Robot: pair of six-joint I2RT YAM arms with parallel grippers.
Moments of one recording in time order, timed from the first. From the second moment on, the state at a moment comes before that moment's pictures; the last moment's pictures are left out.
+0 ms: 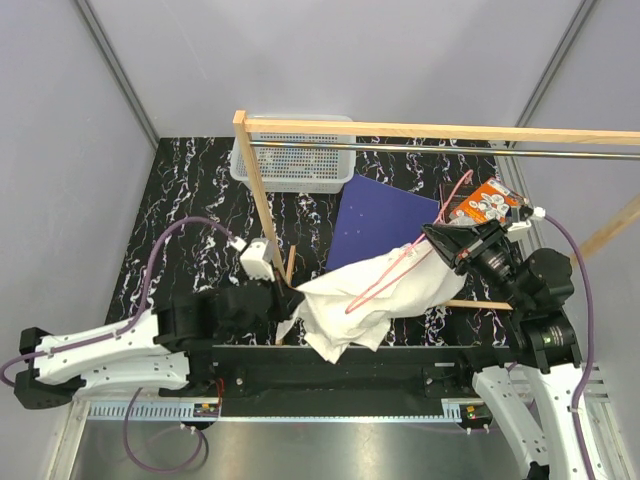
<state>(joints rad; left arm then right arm) -1.30 0.75 0.79 -0.63 -0.54 -0.98 0.18 0.49 0.85 -0.32 -0.42 1.40</state>
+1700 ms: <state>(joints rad) -1.24 1.36 1.29 -0.64 -0.36 -0.60 0.18 0.19 1.02 -0.70 -0.56 1.39</state>
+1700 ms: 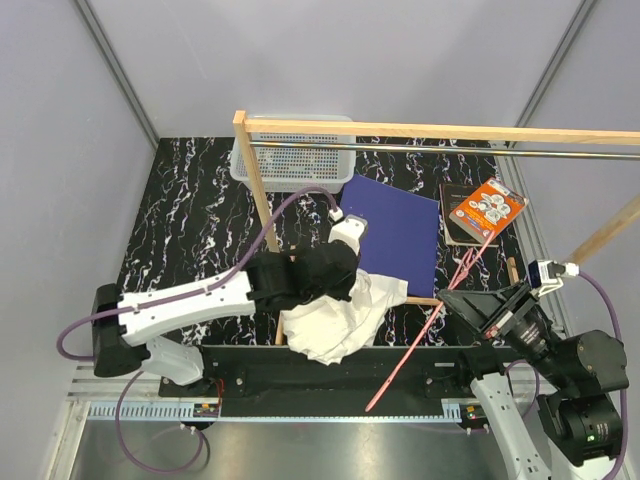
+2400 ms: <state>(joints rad) -1.37 1.49 1.17 -0.66 -0.49 -0.66 0.18 0.17 0.95 -0.74 -0.53 1.32</state>
